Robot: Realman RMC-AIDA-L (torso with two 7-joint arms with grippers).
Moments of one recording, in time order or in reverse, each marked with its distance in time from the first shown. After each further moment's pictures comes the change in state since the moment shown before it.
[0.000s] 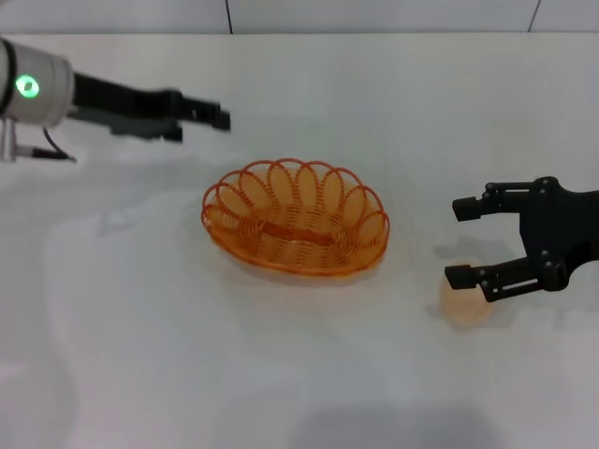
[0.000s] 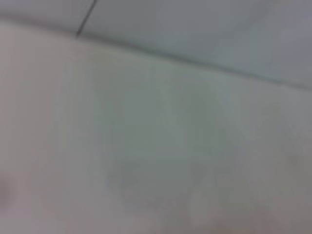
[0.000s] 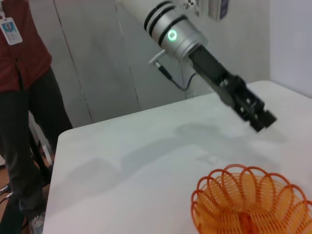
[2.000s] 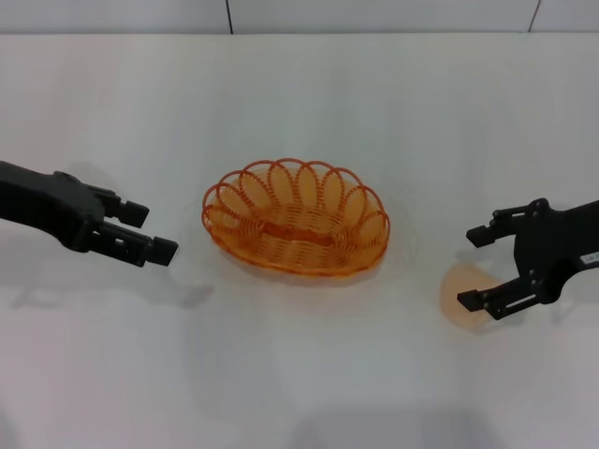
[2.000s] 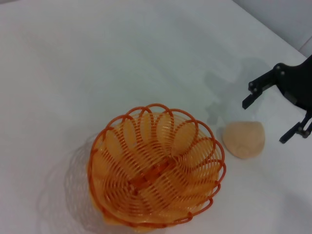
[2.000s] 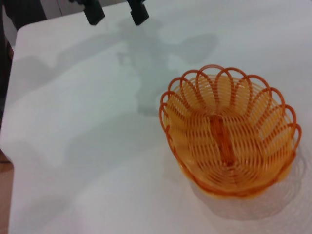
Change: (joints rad) left arm 0.241 0.034 0.085 0.411 -0.146 0.556 0.393; right arm 0.065 0.001 -0.111 -0.057 -0.294 0.100 0.118
